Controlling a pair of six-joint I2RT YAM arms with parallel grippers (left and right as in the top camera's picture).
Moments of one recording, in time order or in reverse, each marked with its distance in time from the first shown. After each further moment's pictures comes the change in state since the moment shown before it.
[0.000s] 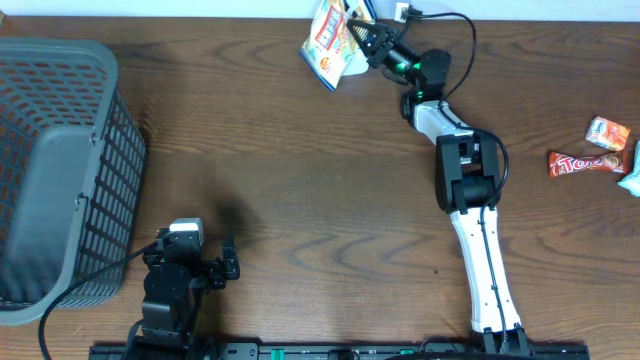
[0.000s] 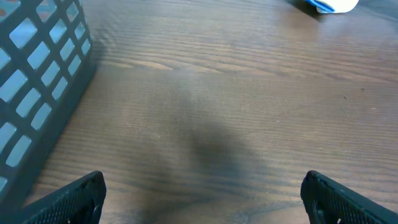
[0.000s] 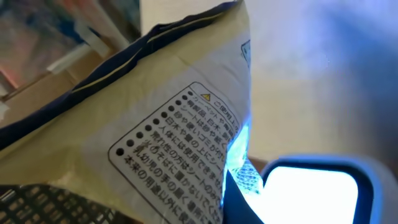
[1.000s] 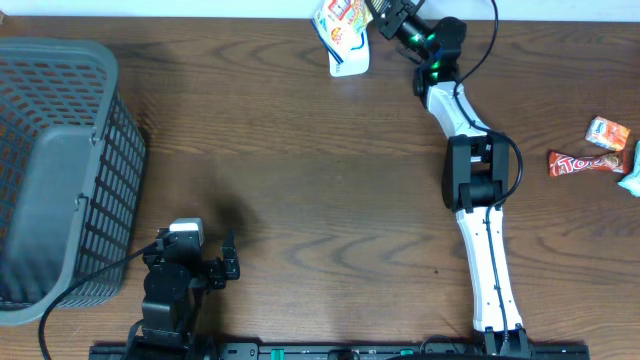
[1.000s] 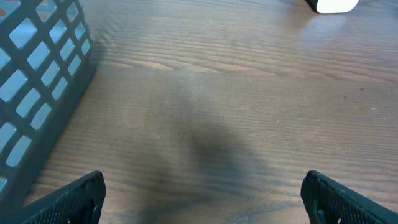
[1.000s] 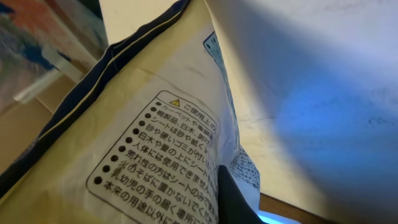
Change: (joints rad) left arm 0.000 0.000 0.000 0.000 0.000 0.000; right arm -0.033 0.002 0.222 -0.360 0.045 -0.070
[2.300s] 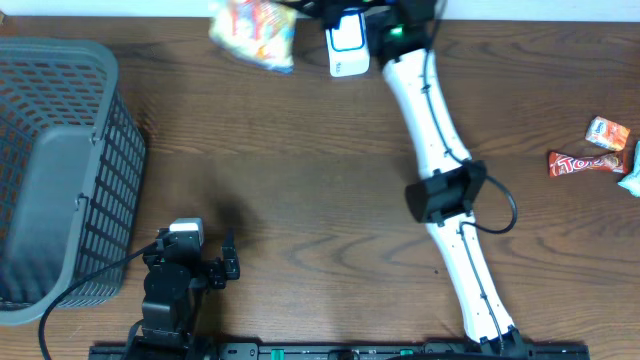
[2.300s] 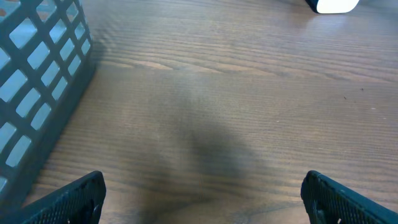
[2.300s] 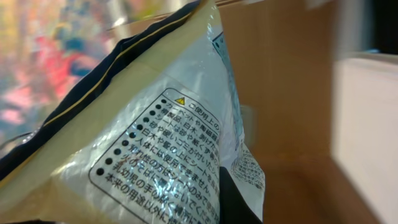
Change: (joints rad) left arm 0.000 0.000 0.000 0.000 0.000 0.000; right arm 0.298 -0.170 0.618 -0.284 -0.579 0.037
